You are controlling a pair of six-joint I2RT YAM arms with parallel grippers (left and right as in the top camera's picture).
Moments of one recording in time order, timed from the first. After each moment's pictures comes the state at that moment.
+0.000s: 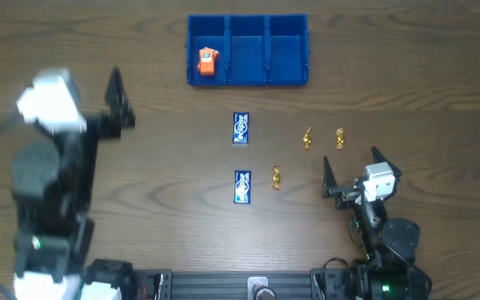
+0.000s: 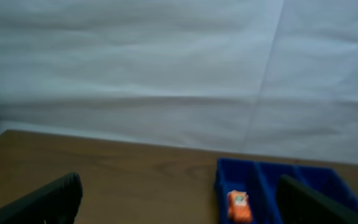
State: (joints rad) left arm -0.14 0.67 0.73 -0.11 -0.14 -0.11; right arm 0.01 0.01 0.01 -0.06 -0.18 -0.05
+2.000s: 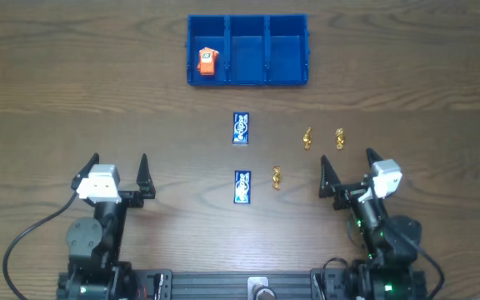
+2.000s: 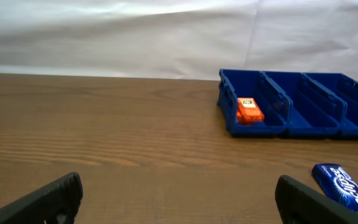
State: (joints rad) left arm -0.09 0.01 0.02 -0.12 -0.03 -0.06; right arm 0.01 0.08 0.08 -0.10 -0.24 0.18
